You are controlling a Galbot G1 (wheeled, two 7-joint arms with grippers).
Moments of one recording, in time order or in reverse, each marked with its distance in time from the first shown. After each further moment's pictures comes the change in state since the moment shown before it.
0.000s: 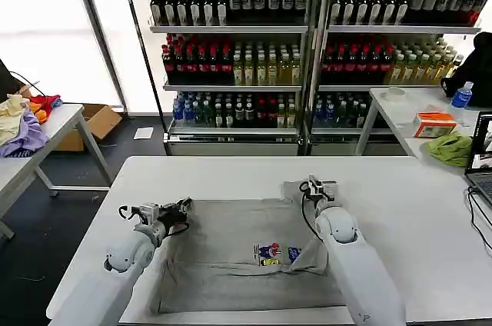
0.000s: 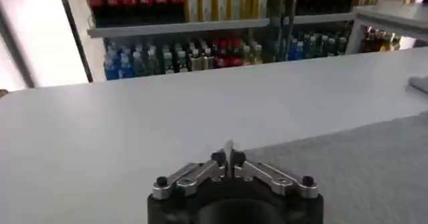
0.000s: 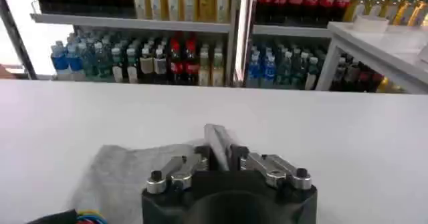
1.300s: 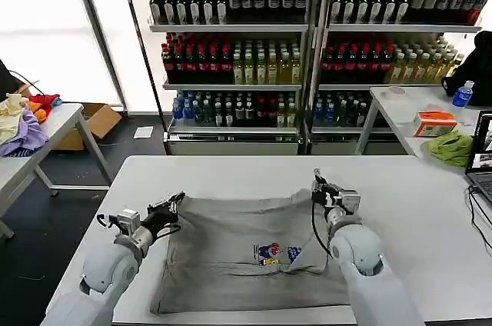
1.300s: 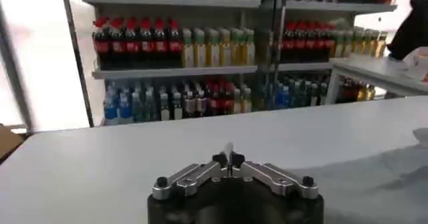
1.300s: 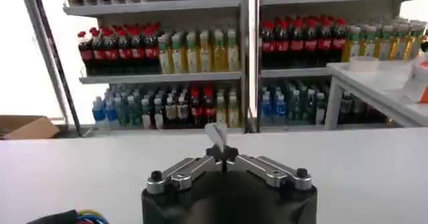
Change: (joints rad) left arm 0.210 0.031 -0.153 -0.285 -0.015 -0.090 0.021; right arm -0.319 -0.059 0.095 0.561 0.073 0.000 0.046
